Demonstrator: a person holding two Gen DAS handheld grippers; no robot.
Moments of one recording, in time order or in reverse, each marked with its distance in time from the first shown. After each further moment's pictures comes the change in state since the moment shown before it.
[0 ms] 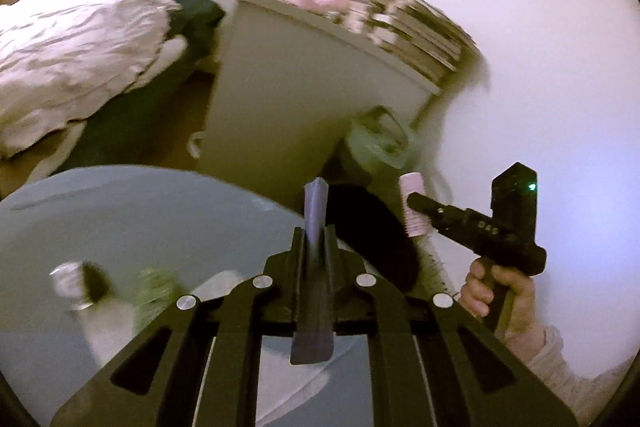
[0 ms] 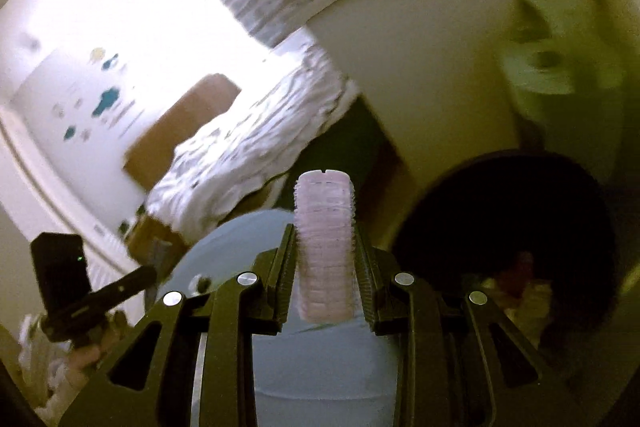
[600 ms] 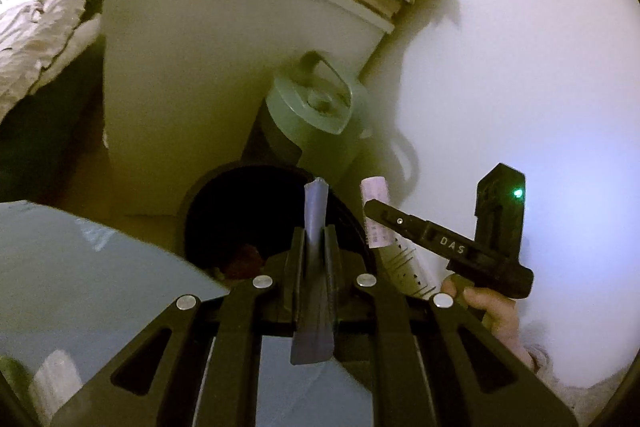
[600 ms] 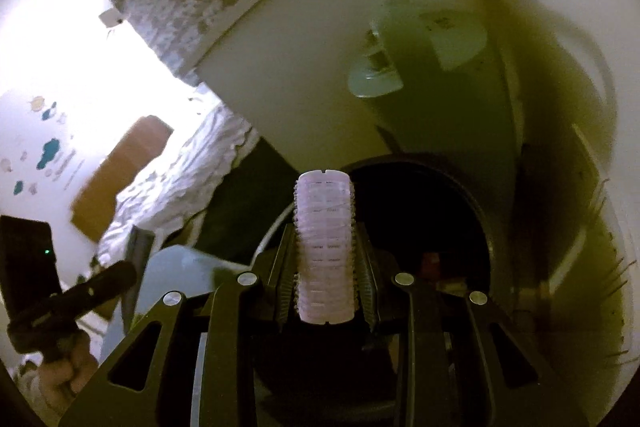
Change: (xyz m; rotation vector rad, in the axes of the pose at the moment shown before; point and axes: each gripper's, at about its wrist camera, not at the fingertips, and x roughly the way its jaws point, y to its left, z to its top) left arm 0.140 -0.079 0.019 0.093 0.160 -0.129; right arm -0.020 -0.104 -0.007 0.134 -0.088 -0.215
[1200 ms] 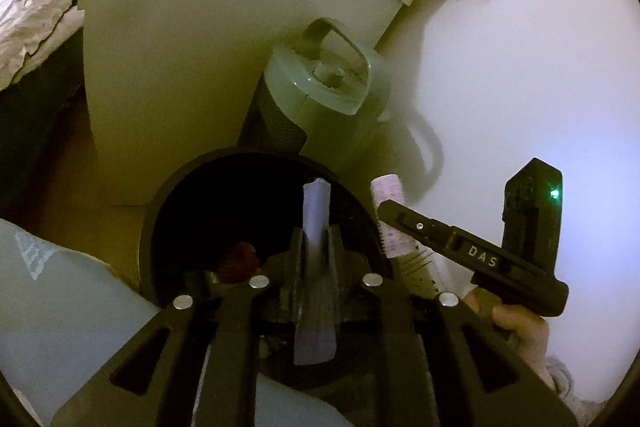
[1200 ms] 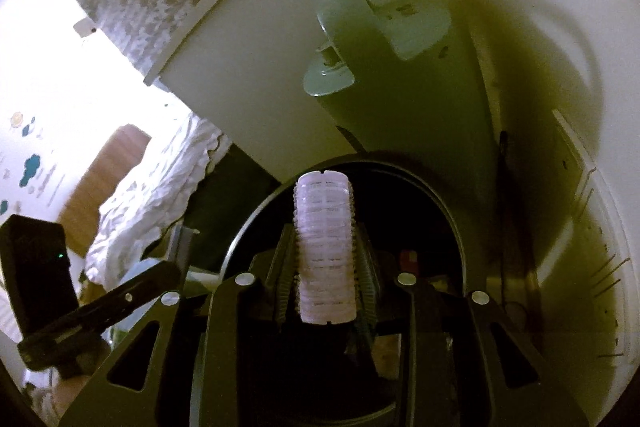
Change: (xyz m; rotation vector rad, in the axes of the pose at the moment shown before) left arm 0.061 -0.002 0.005 -0.020 0.065 0.030; right arm 0.019 -0.022 0.007 0.068 0.023 -0.057
